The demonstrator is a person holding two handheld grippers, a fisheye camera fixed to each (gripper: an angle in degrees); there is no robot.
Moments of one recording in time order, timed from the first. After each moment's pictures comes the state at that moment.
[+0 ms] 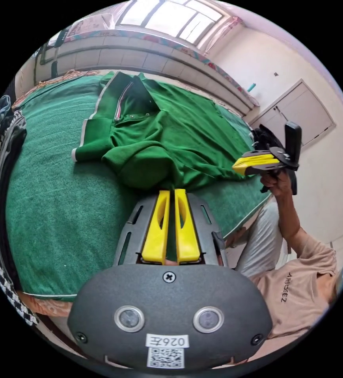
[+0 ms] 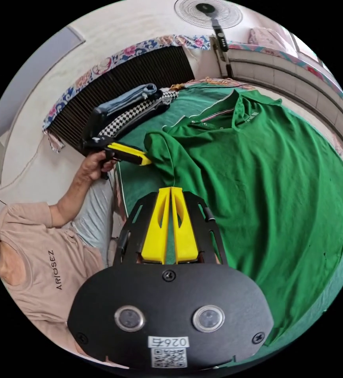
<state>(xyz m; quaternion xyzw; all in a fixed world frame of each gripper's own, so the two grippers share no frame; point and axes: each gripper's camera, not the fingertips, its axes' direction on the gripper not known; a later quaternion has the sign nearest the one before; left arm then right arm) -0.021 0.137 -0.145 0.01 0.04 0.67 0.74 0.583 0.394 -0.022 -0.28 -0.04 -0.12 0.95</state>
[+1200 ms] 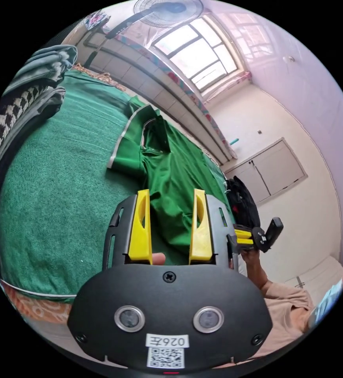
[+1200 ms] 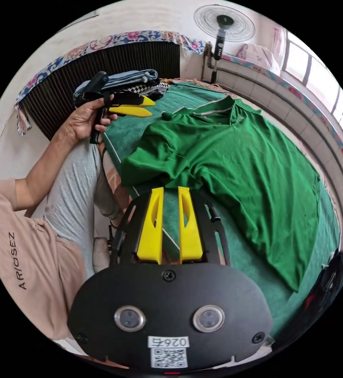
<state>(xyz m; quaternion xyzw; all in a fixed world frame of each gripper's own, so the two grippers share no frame) -0.005 0.012 -0.183 0.03 0.18 0.57 0.80 0.671 0.592 0.012 -0.25 0.13 -0.14 0.95</state>
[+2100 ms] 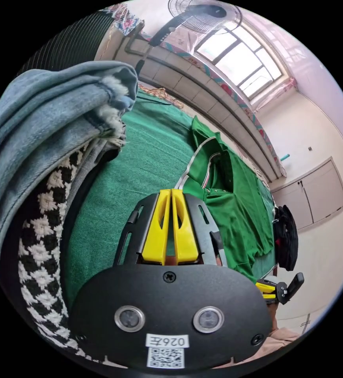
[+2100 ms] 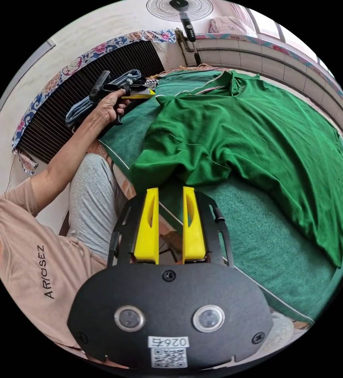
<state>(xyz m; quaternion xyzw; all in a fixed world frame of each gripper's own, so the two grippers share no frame) -0.008 -0.033 -0.154 0.15 0.09 0.52 0.84 0.706 0.508 0.085 -0.25 0.07 -0.01 0.96</state>
